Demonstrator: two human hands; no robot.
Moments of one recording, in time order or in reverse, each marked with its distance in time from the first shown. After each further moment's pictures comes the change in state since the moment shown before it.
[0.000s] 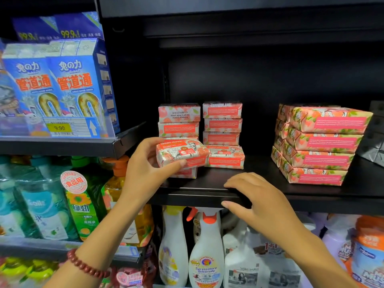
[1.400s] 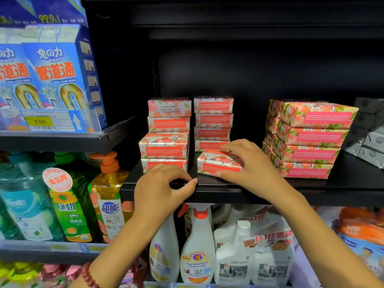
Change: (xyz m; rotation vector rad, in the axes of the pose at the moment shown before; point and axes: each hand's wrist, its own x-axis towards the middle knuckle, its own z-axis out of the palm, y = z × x) left_hand -0.033 0.001 0.034 0.478 -0.078 0.186; right_hand 0.047 0.020 -0.016 0.104 -0.051 0.150
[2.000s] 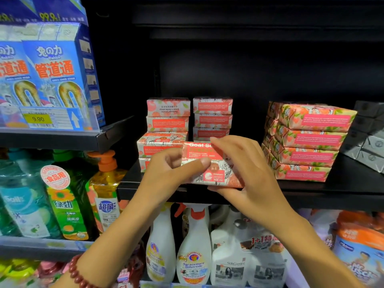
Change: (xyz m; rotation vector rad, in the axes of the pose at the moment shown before) left_hand 0.019 0.035 -0.017 -0.886 -0.253 -0.289; right_hand -0.033 -0.034 -0.008 0.068 0.274 -0.384
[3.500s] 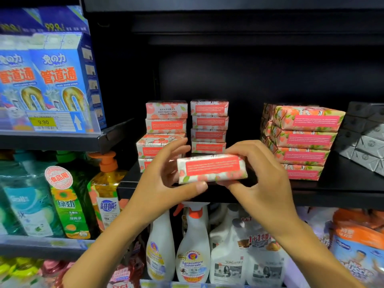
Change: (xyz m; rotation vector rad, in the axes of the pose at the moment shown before) left_hand -0.018 -0.006 -0.008 0.106 -0.025 0.180; right_hand -0.011 -0.013 -0.014 0.111 0.208 0.095
